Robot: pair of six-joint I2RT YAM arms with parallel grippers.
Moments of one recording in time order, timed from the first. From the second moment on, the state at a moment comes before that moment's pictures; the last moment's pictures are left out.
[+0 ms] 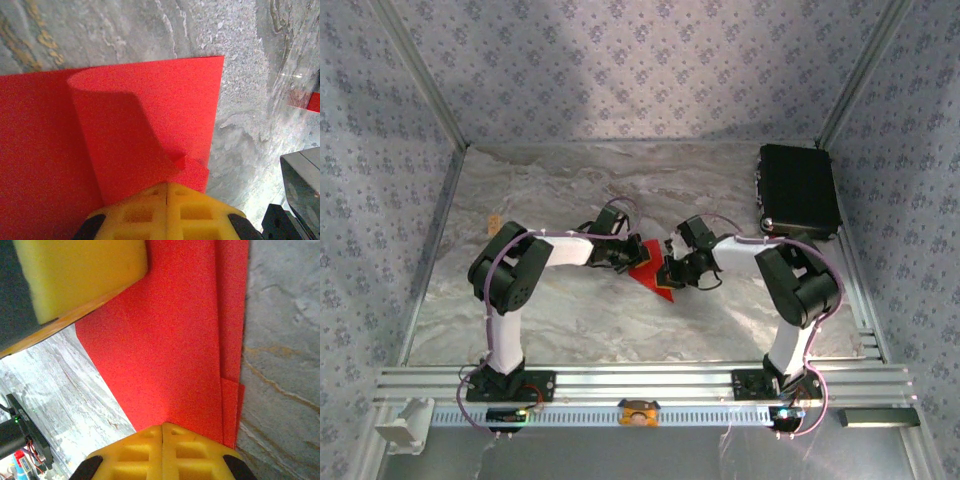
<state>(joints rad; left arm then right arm) -0.62 1.95 1.03 0.02 0.48 -1.02 0.54 1.78 0.87 -0.25 -0.62 0.55</state>
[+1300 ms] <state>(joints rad) -0.62 1.95 1.03 0.02 0.48 -1.02 0.52 1.60 0.84 -0.29 -0.62 0.58</state>
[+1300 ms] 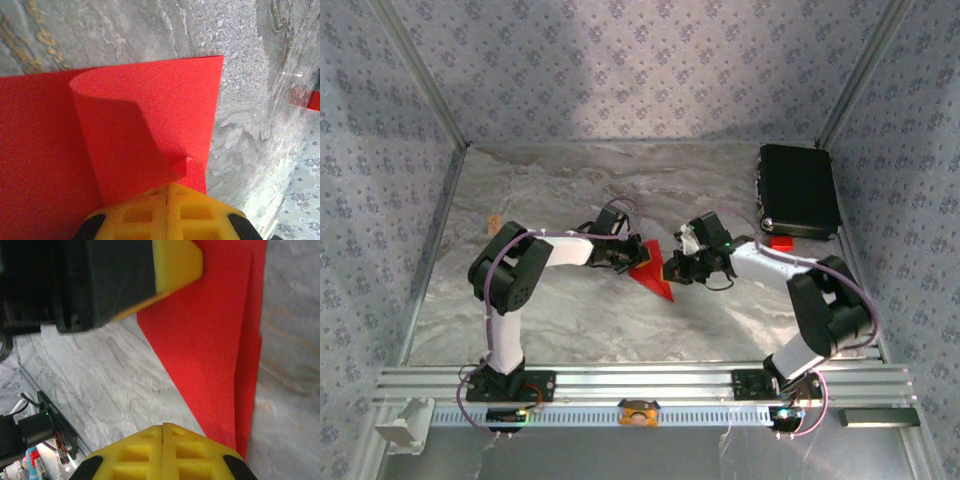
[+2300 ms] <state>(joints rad) -0.67 1.85 1.06 -0.09 0.44 -0.96 0.49 1.77 0.80 -0.13 -0.65 0.59</state>
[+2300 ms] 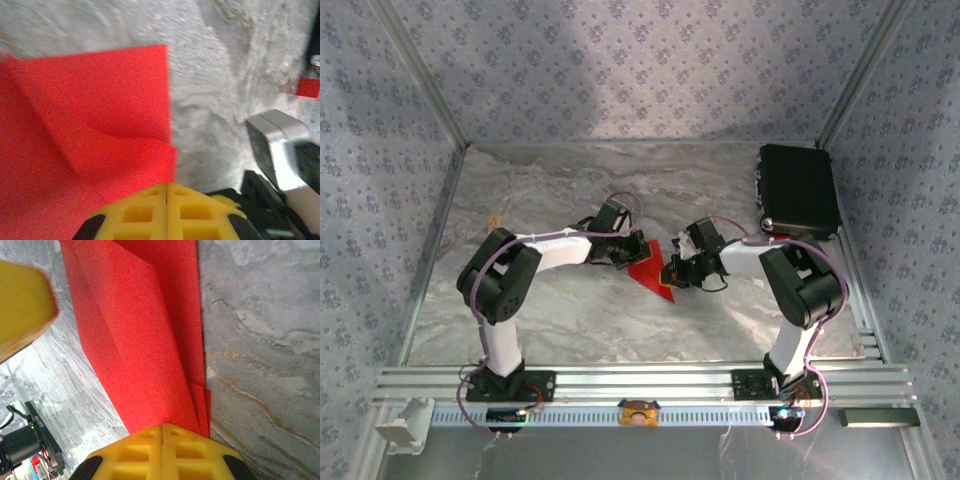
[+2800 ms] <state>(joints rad) -0.69 1.94 1.02 -0.01 0.52 -1.02 0.48 1.76 0.78 -0.11 -0.67 0.59</state>
